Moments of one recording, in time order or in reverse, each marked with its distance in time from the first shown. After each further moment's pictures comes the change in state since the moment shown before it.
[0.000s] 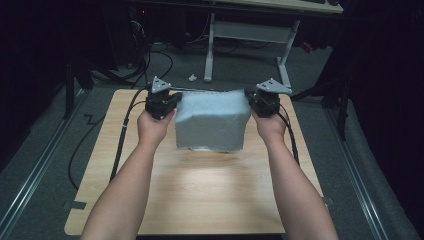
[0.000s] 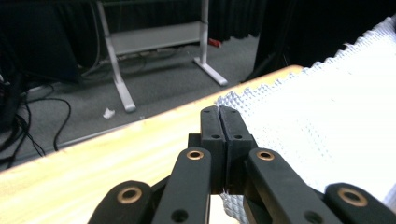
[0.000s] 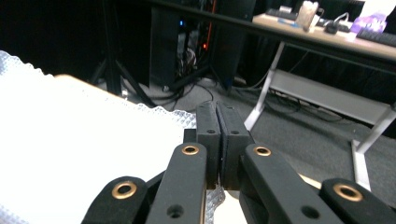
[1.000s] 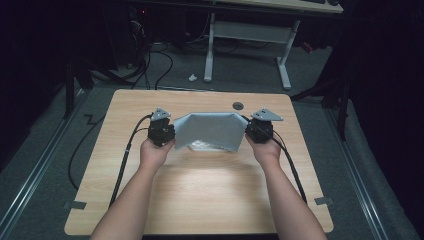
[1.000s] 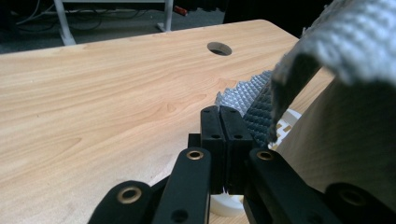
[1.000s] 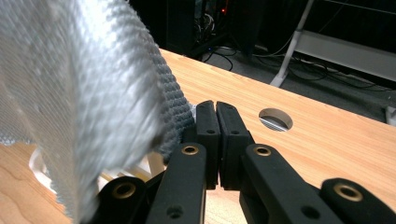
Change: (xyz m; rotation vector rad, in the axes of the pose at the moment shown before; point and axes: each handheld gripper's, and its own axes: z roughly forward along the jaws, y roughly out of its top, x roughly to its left) left arm -0.006 -0.084 0.009 0.083 -0.158 -0.119; right arm 0.018 -0.085 0.002 0.100 0.070 0.031
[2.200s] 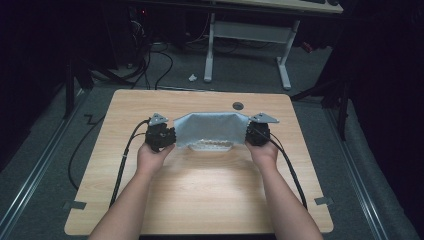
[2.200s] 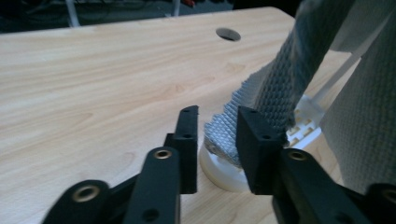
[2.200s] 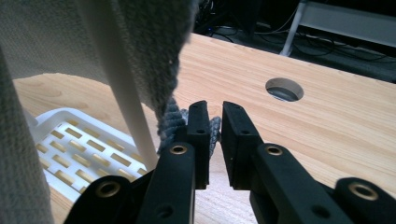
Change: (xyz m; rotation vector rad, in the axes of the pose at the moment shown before) left arm 0.001 -0.013 -0.010 0.017 0.037 -0.008; right arm -0.002 -0.020 0.016 0.075 0.000 0.064
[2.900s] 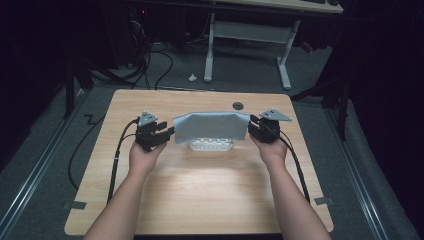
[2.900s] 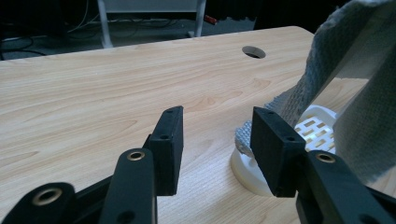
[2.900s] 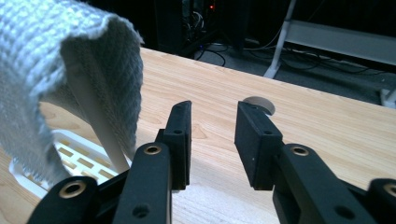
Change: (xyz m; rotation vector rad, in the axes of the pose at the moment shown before) left arm 0.011 0.000 -0.021 -0.054 0.090 0.004; right arm -0.018 0.011 -0.023 -0.069 -0.026 0.017
